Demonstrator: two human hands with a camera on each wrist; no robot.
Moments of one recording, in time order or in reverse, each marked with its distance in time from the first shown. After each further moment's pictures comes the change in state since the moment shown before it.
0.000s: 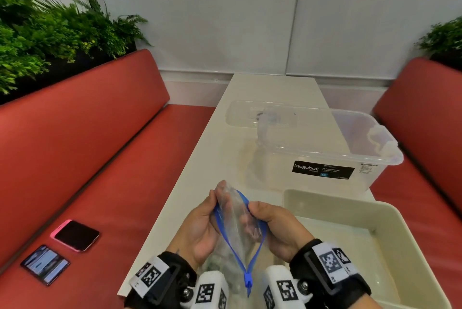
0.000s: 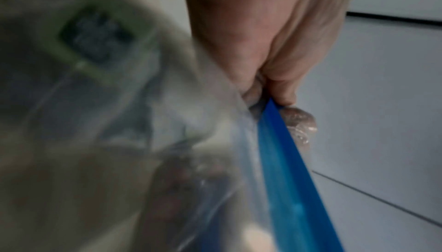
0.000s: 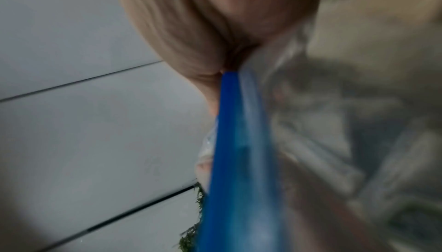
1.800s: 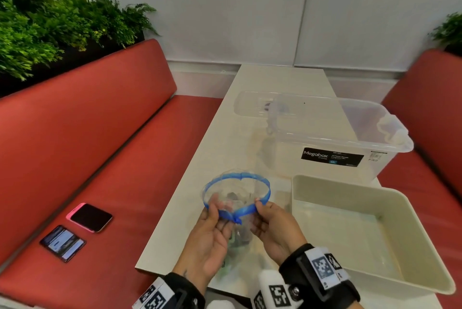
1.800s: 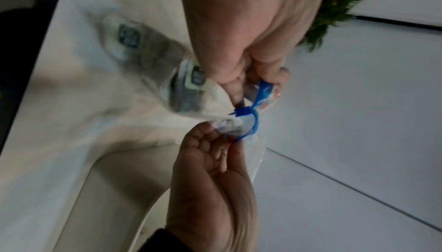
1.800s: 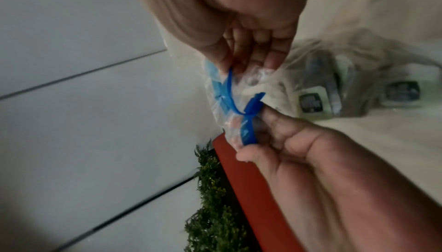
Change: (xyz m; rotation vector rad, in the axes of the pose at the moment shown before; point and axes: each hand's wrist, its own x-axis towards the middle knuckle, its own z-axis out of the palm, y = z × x) left_hand -0.056 -0.031 0.000 -0.075 0.190 0.297; right_hand -0.015 0.035 0.029 0.183 0.277 -0.022
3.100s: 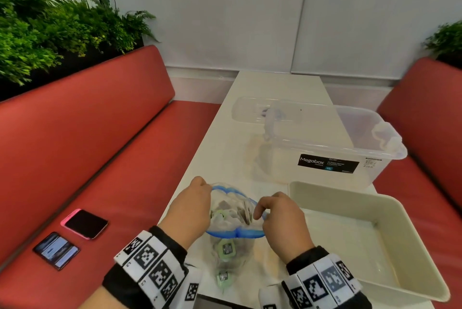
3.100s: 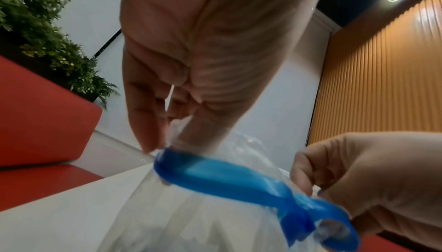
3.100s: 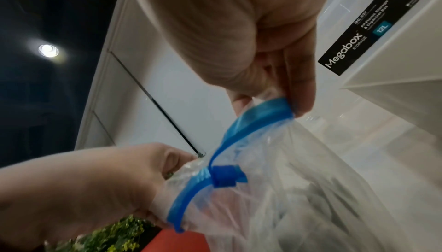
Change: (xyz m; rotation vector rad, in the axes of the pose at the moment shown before) left_hand 0.022 0.062 0.023 2.394 -0.122 0.549; right_hand -0.026 -0.035 -0.001 -1.481 0.125 -0.611
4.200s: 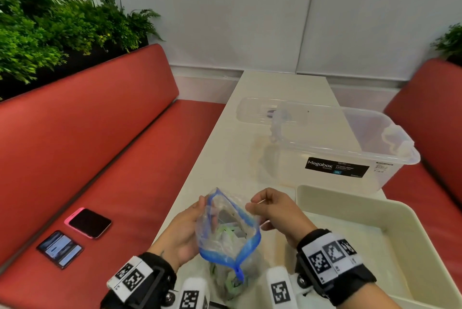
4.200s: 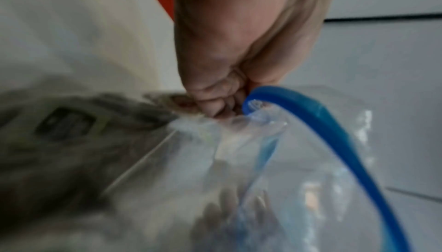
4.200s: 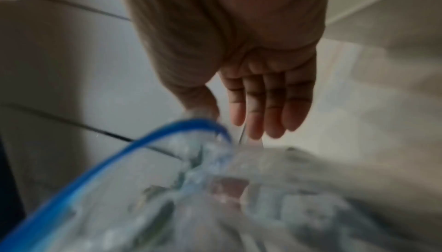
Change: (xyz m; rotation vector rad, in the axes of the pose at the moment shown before) left_hand -0.007 -0.017 0.039 -2.102 -0.164 -0.432; right_hand 0.039 0.005 0.013 0.754 -0.285 0.253
